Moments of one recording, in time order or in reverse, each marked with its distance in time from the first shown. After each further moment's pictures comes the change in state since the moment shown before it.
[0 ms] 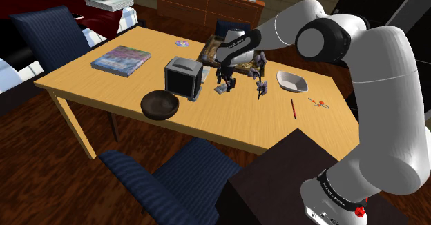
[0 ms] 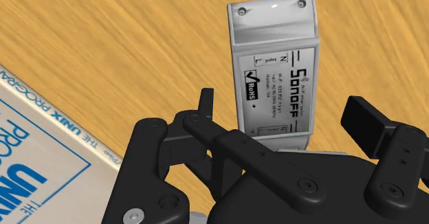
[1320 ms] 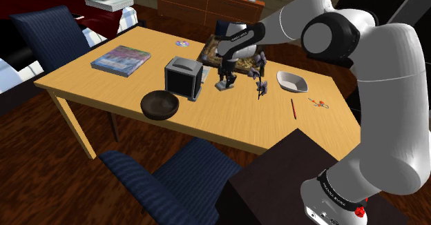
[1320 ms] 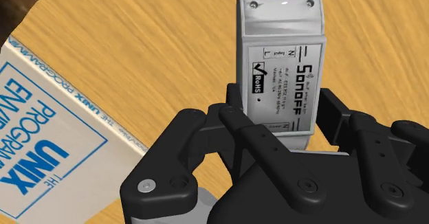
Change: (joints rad) arm 0.004 -0.056 -0.006 -0.010 -0.007 -0.046 0.003
